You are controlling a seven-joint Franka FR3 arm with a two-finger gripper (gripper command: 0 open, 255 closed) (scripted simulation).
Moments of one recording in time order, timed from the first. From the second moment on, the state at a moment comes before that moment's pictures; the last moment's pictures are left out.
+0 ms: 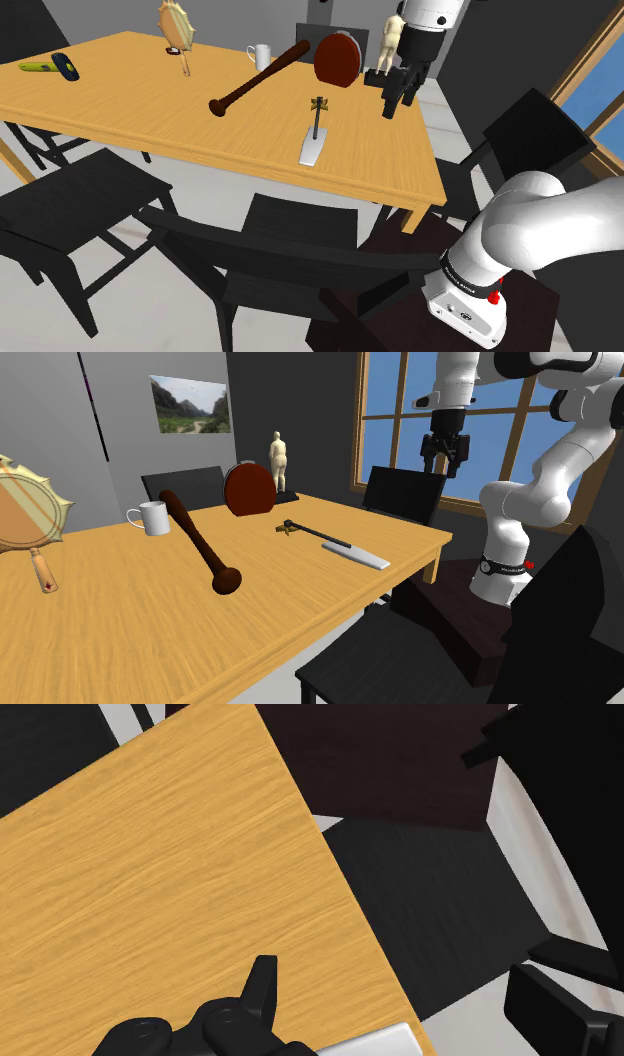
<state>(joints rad) 0.02 -0.76 0.06 -2.35 0.03 1.56 -0.01</state>
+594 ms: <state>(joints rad) -0.05 -0.55 0.11 -2.33 0.04 1.80 0.17</state>
